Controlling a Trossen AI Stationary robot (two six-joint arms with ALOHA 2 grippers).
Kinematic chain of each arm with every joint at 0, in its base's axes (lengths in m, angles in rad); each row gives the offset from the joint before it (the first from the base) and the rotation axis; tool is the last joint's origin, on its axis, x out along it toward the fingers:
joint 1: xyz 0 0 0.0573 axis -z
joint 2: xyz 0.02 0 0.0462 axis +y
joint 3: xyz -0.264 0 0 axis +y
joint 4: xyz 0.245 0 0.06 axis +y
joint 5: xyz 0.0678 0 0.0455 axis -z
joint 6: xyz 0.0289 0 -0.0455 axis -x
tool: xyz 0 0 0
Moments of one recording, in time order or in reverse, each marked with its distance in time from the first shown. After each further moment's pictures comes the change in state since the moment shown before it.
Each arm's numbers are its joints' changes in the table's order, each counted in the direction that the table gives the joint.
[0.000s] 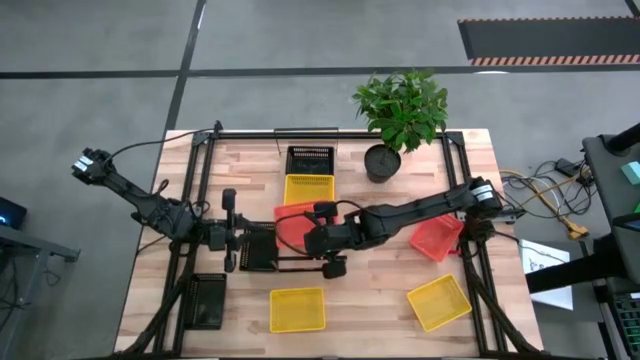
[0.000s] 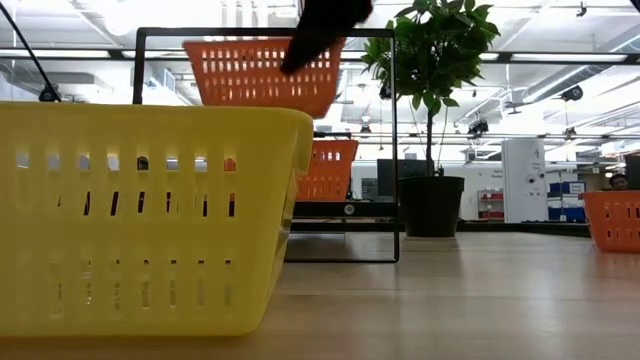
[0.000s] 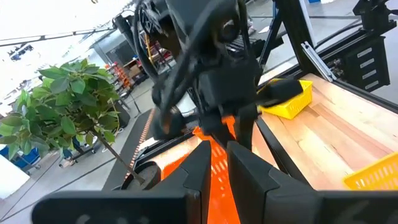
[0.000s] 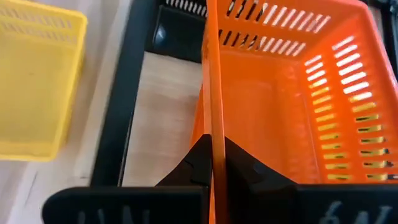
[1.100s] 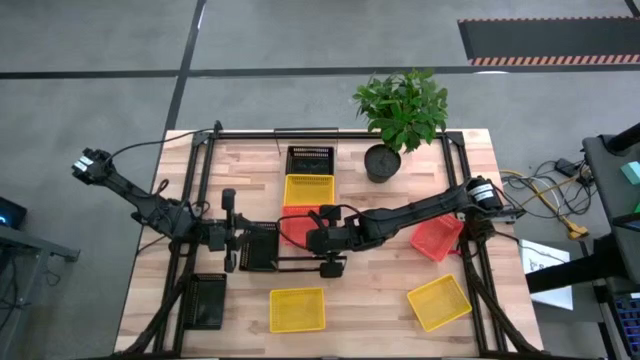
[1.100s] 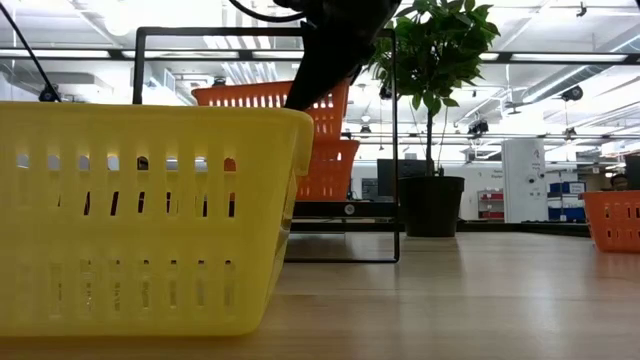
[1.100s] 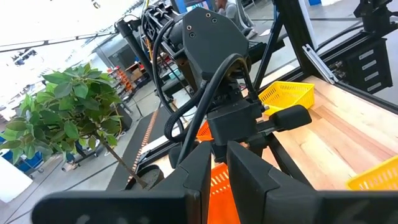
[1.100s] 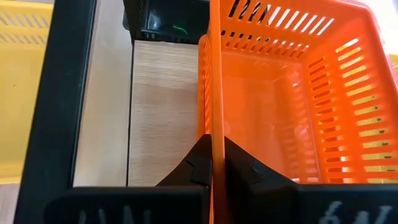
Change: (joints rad) left arm 0.000 0.001 0.003 -0.021 0.000 -0.019; right arm 0.010 0.000 0.155 -0.144 -0.014 -0.142
